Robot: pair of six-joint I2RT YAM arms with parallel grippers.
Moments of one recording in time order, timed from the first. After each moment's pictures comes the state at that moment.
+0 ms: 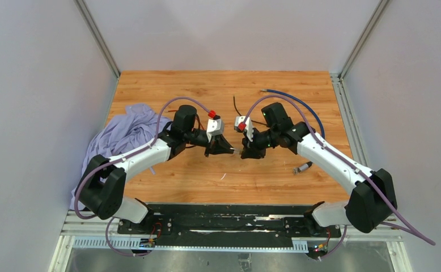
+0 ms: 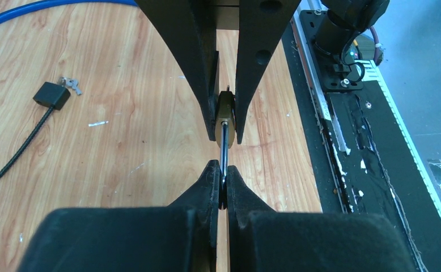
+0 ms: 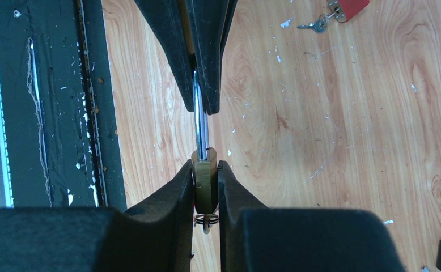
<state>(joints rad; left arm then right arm) -0.57 1.43 0.83 0.18 1.06 0.31 0.59 1.34 1.05 -0.59 -0.69 -0.56</state>
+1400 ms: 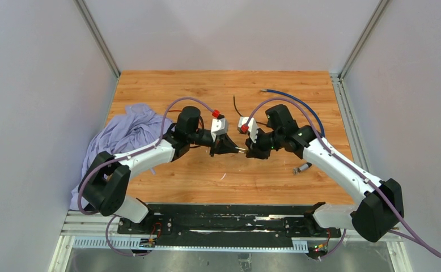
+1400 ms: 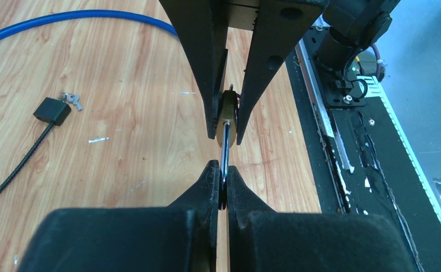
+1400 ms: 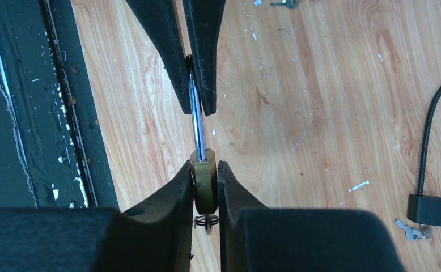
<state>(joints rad) -0.61 1.47 0.83 0.32 1.03 0.22 0.60 1.26 1.03 -0.62 -0.57 -0.54</state>
